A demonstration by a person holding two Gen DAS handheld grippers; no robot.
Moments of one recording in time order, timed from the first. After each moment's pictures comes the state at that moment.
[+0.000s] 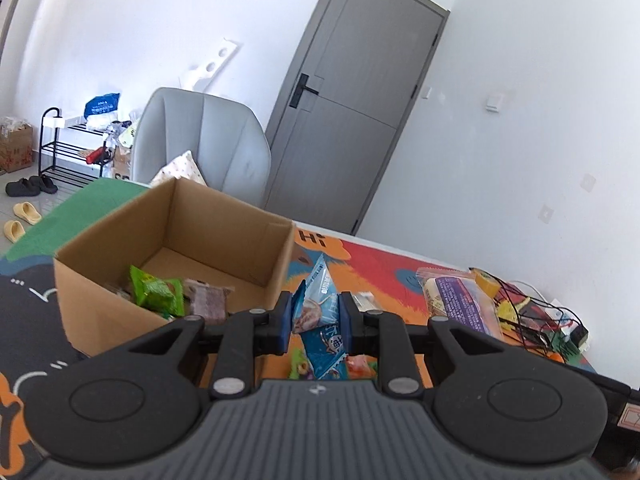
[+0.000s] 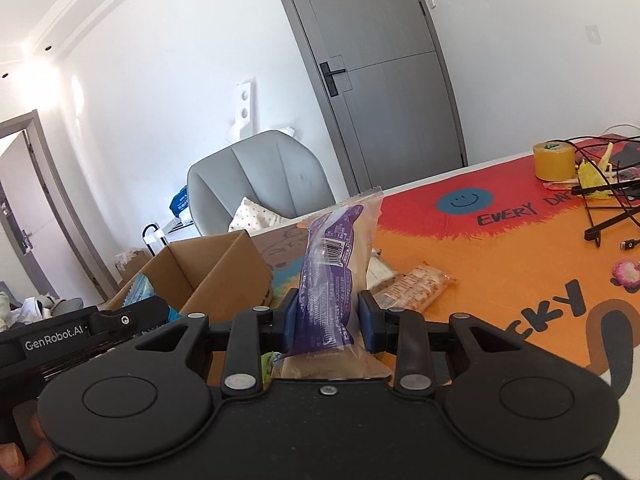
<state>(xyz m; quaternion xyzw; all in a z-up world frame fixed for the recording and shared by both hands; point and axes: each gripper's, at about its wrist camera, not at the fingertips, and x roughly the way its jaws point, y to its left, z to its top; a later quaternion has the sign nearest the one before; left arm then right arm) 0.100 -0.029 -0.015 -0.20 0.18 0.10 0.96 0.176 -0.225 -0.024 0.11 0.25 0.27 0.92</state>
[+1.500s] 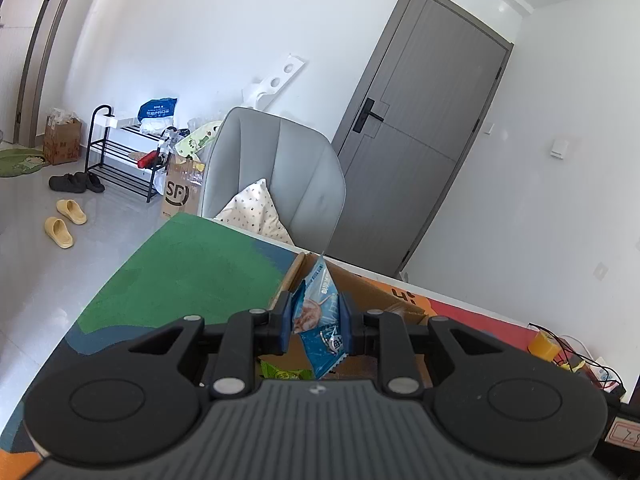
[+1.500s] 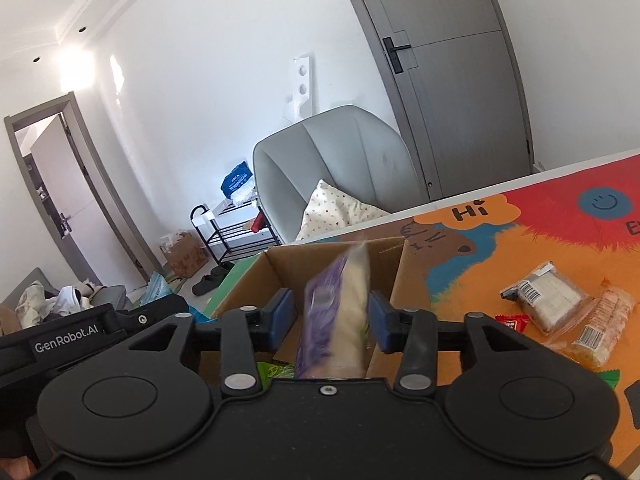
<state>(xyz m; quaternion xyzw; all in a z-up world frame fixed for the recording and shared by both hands) 0.106 0.093 0.001 -0.23 0.17 0.17 0.94 0.200 -0.076 -0.006 0.11 0.27 0.33 0.90</state>
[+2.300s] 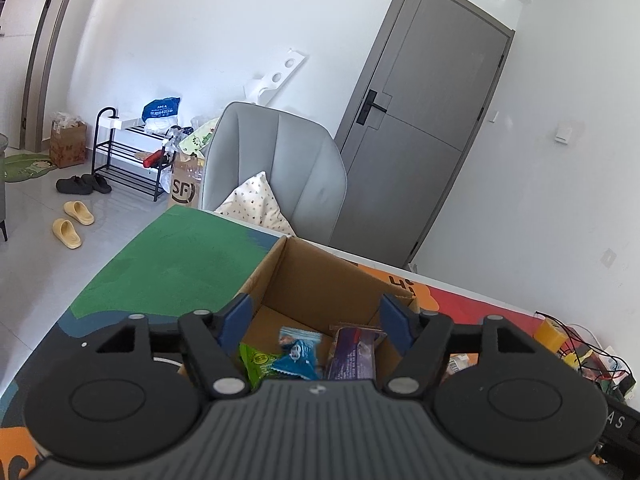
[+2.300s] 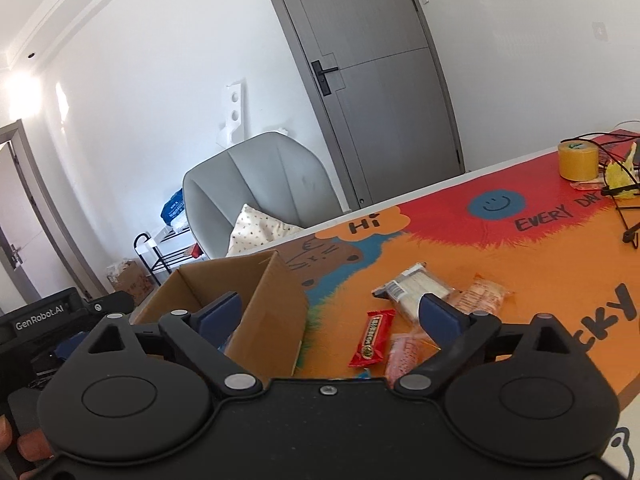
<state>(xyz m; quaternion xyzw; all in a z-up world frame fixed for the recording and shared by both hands) 0.112 0.063 0.004 -0.21 0.18 0.18 0.94 0.190 -0.162 -0.009 0.13 0.27 0.24 0.93</state>
